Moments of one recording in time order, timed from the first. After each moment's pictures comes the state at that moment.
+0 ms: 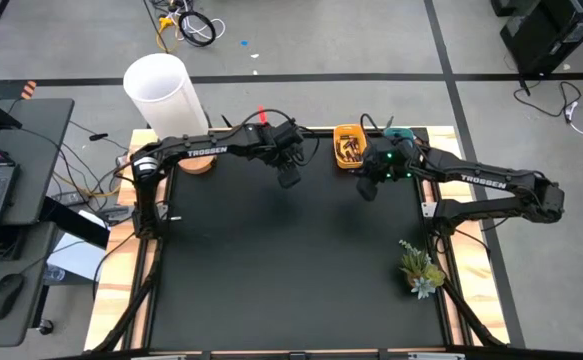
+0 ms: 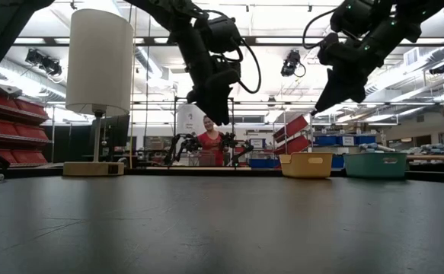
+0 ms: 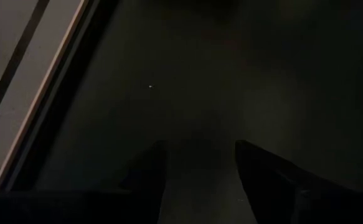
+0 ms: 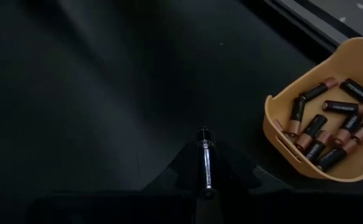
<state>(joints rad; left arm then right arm) 0.36 1.91 1.63 -0.77 -0.11 -0.01 -0.46 1.03 0.72 -0.46 -0.05 0.17</state>
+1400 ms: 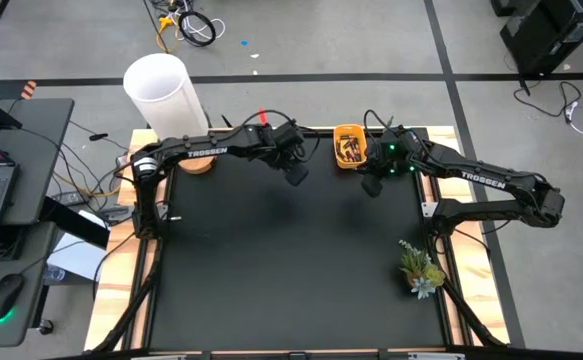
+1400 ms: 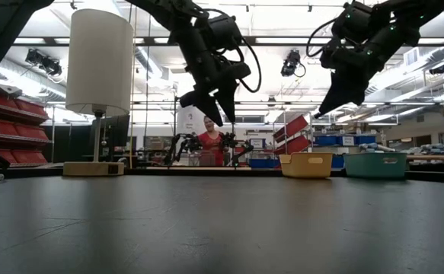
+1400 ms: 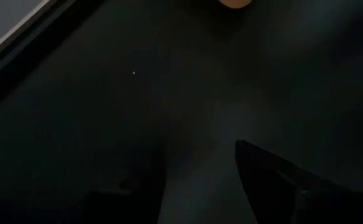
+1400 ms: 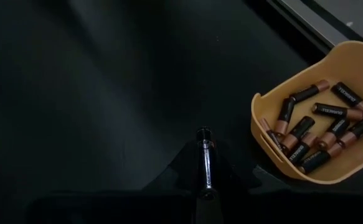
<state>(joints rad) 0.35 1.91 1.63 -0.75 -0.07 -0.37 -0.58 1.03 0.72 -0.48 -0.15 0.02</state>
